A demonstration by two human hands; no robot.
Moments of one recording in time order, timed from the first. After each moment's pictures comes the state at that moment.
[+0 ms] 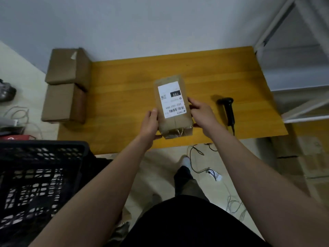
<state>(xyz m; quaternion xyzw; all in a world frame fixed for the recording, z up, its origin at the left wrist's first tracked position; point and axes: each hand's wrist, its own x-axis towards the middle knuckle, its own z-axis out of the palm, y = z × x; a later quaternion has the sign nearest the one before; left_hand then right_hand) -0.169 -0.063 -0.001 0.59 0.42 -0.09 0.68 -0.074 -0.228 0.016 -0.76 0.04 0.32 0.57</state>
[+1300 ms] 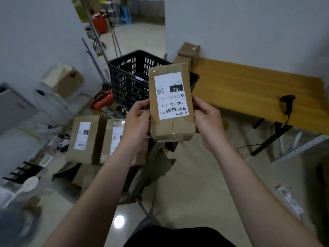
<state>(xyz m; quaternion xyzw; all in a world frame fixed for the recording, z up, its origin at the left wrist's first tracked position) -0.896 -0.160 0.205 0.59 0.45 0.29 0.60 -0.745 -0.278 0.192 -0.68 -0.24 0.29 0.63</state>
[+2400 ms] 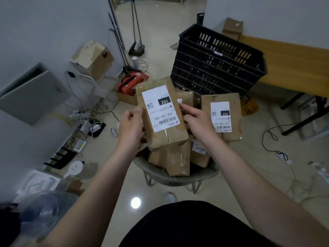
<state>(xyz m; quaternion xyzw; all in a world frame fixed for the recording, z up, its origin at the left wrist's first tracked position) -1.280 0.081 0.160 0.51 0.55 0.26 0.60 -1.125 -0.034 0.145 -0.68 -0.20 0.38 0.59</state>
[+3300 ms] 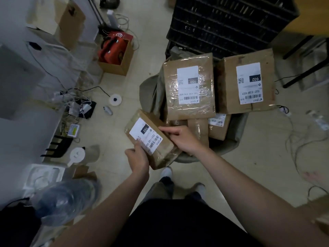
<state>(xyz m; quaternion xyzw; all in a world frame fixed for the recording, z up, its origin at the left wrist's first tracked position) -1.370 0.109 -0.040 0.38 0.72 0.12 0.57 -1.218 0.027 -0.018 -0.73 -0.22 0.48 0.44</state>
